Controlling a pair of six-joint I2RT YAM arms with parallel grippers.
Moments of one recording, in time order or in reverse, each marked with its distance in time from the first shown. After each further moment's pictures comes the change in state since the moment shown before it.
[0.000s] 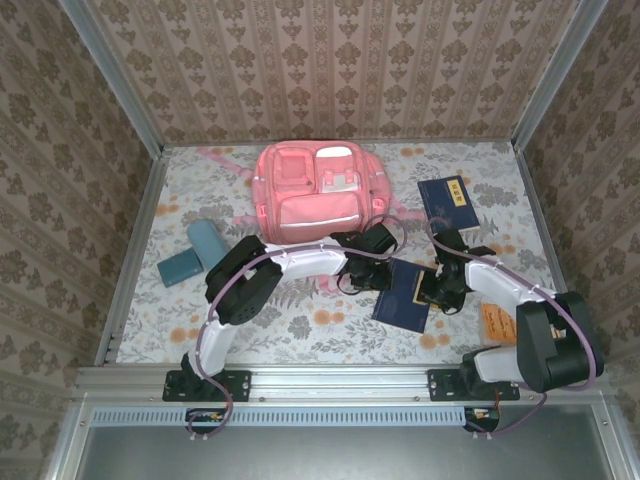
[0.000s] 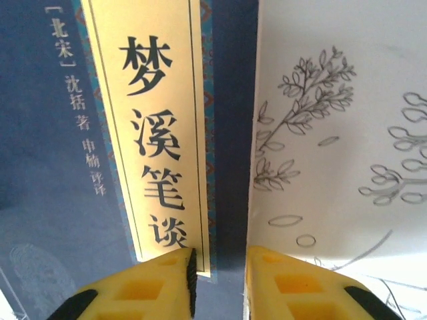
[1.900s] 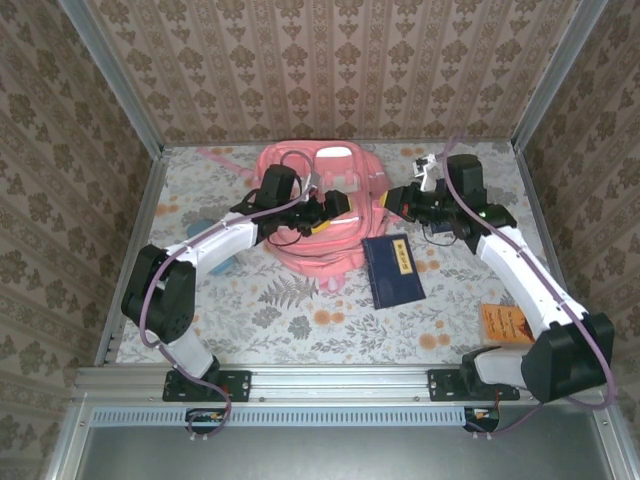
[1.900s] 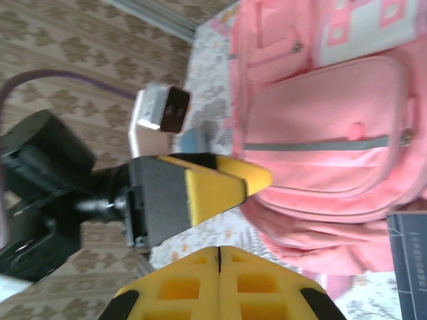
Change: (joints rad) left arm 0.470 -0.430 -0.305 0.352 0.379 0.003; right arm 0.030 -0.010 0.473 0.365 -0.468 0.092
